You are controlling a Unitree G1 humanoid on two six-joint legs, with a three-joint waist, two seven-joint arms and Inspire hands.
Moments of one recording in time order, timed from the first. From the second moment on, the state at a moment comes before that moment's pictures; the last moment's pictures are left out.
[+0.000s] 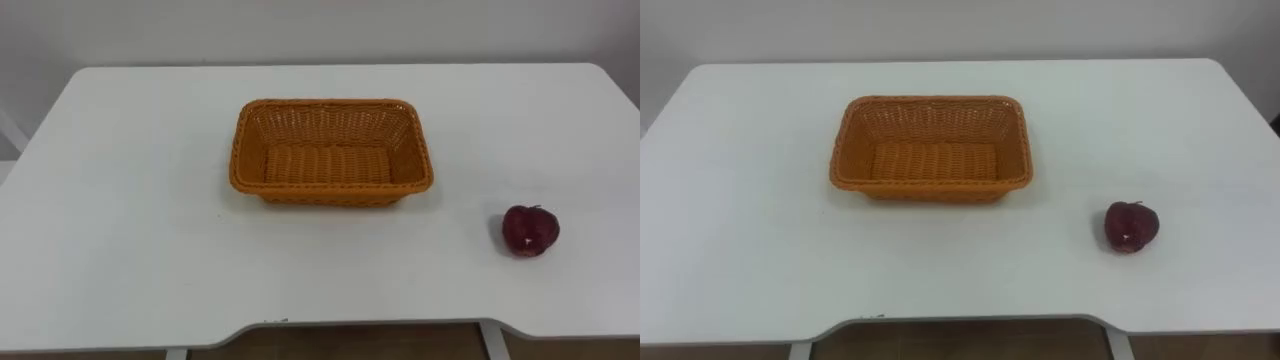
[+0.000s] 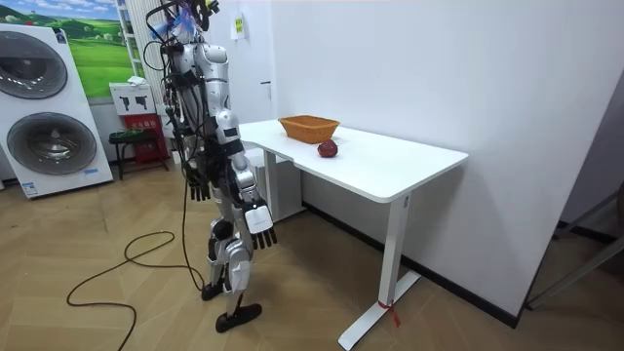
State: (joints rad) left arm 0.23 0.18 0.15 1.21 0.27 0.13 -0.04; right arm 0.15 -0.23 -0.07 1.29 0.23 0.06 0.08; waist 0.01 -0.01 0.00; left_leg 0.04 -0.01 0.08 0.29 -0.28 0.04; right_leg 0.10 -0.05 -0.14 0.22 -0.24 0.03
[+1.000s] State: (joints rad) left arm 0.34 0.20 0.30 1.16 0.07 0.05 0.11; right arm 0.16 -0.23 -0.59 0.85 1.15 -0.04 -0.58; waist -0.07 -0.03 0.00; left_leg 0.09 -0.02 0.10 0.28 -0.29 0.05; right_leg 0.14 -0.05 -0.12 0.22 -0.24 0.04
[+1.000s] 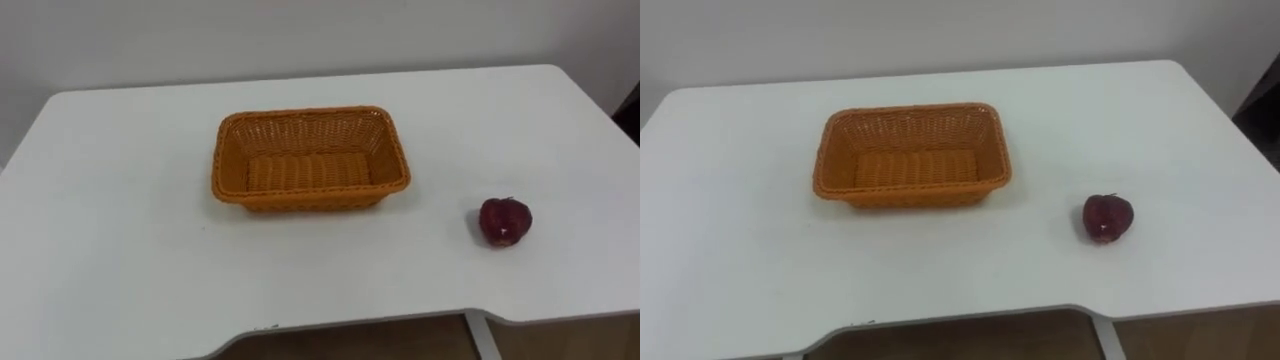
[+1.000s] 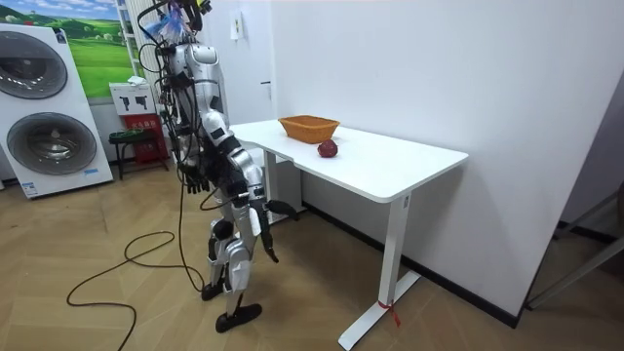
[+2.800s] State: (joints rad) left arm 0.30 0.23 0.18 1.11 0.19 -0.02 0.10; right arm 0.18 -0.31 -0.12 0.07 0.03 -0.18 -0.52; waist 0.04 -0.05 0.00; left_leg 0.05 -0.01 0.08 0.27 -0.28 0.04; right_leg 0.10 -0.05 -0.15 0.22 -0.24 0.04
